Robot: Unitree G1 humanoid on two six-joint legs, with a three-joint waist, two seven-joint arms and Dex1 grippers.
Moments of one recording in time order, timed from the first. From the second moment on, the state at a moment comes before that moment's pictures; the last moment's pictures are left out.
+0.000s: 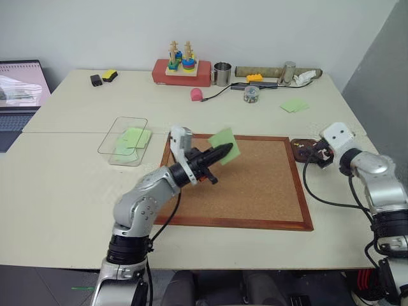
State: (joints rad) left arm -0.42 0.26 0.06 -0.21 -0.71 0.65 -0.61; right arm -0.51 -0.73 -0.06 0.21 0.00 0.26 0.66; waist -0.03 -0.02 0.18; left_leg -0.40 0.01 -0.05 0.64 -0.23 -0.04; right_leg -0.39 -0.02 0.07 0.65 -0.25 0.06
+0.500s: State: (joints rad) left arm -0.45 0.55 0.32 -0.01 -0.59 0.57 -0.50; right arm -0.63 -0.69 0.04 -0.32 0.46 0.61 0.94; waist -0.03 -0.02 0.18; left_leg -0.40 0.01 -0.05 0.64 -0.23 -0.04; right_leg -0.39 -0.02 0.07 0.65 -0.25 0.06
